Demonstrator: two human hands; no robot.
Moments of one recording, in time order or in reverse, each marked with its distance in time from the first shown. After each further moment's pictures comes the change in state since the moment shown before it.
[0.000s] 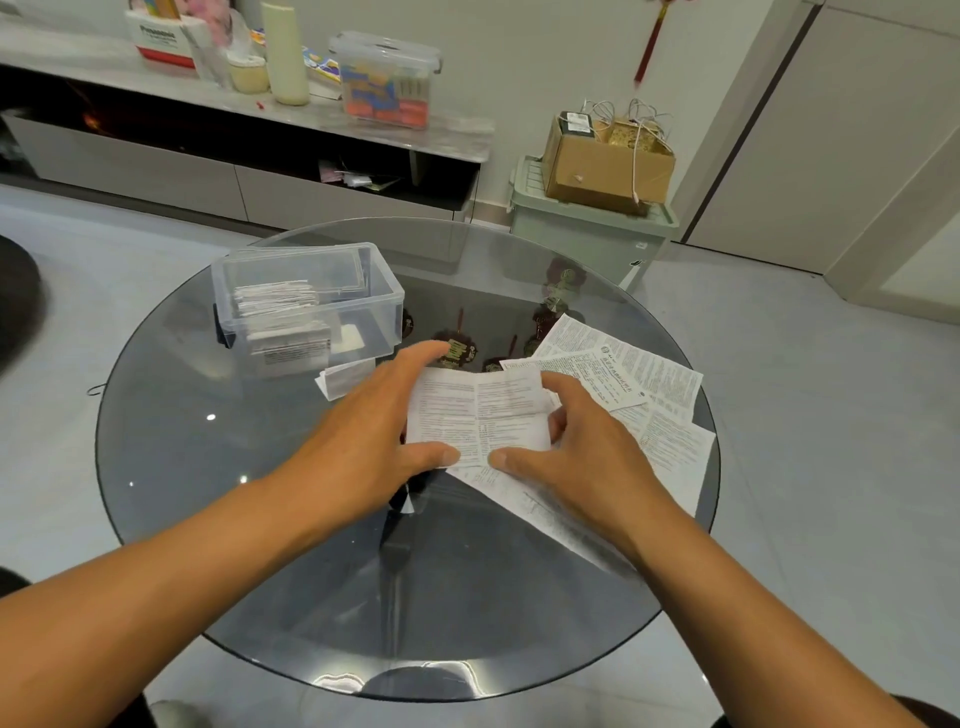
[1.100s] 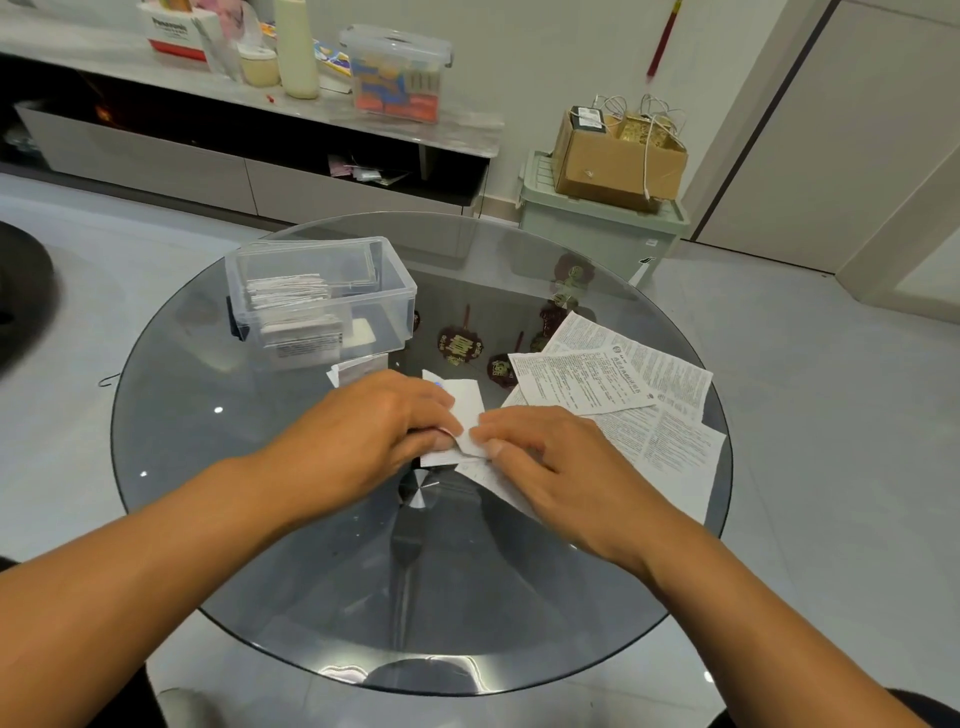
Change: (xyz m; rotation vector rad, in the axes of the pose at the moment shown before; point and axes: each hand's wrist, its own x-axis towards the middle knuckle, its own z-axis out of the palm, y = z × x) left_hand 0.005 -0.020 -0.015 0.293 -0.071 0.404; right_hand -0.011 -0.010 0.005 -0.197 -0.163 -0.309
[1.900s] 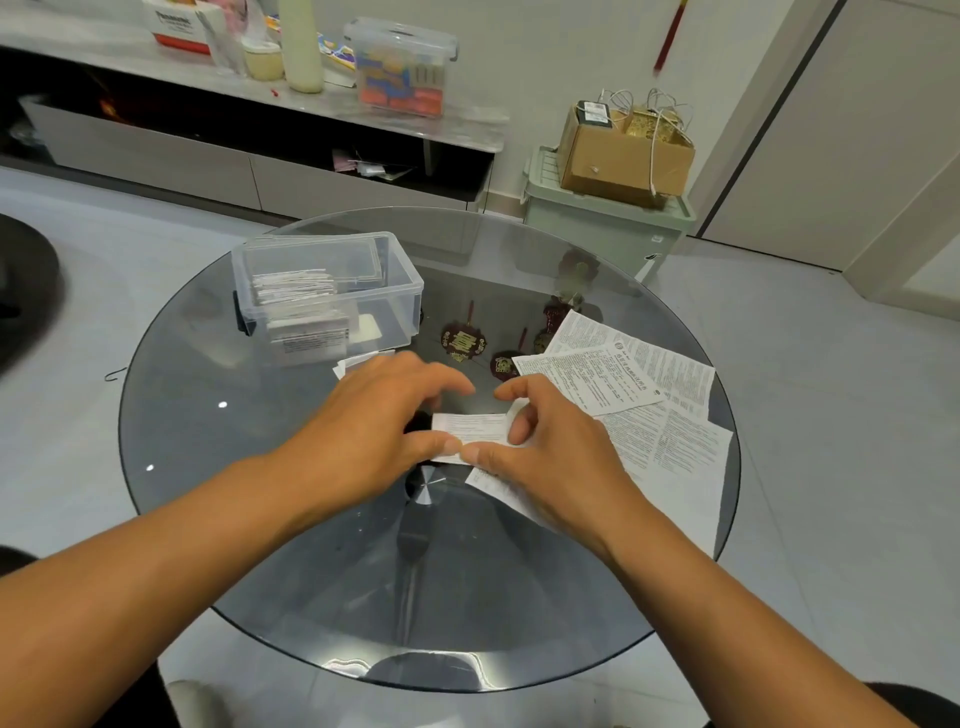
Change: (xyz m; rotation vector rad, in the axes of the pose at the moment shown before) left_hand 0.003 0.005 0.001 -0.070 0.039 -0.198; right_hand 0.017 -0.004 0.019 0.240 0.151 0.279
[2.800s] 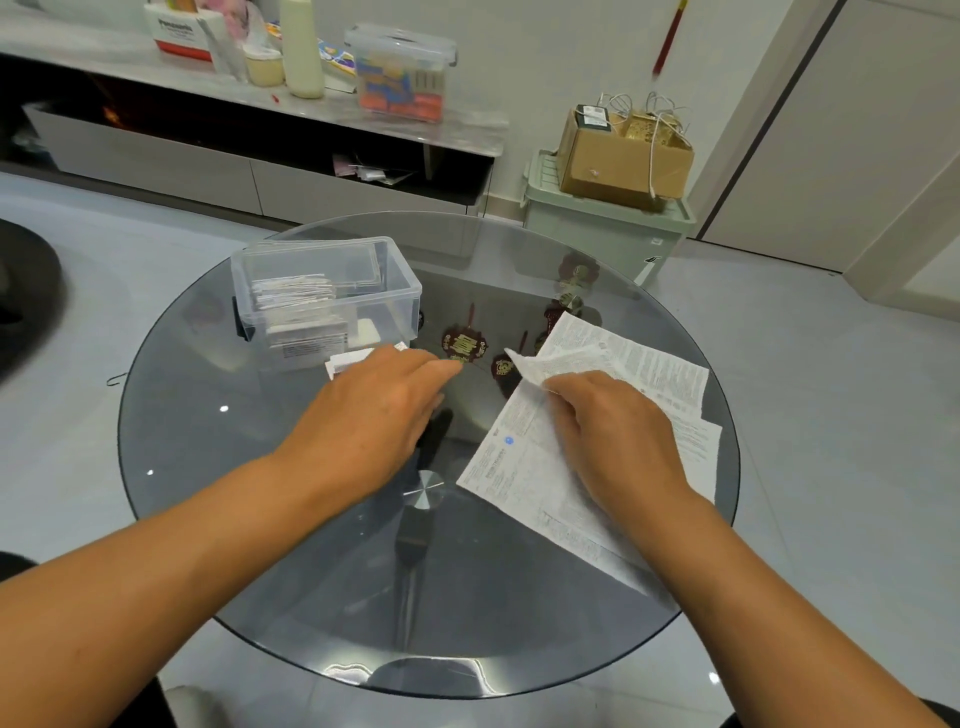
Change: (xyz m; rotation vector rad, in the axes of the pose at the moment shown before) left_hand 0.005 -0.007 0.009 0.268 0.189 0.108; right_hand 0.020 0.029 -0.026 -0.592 0.247 -0.221
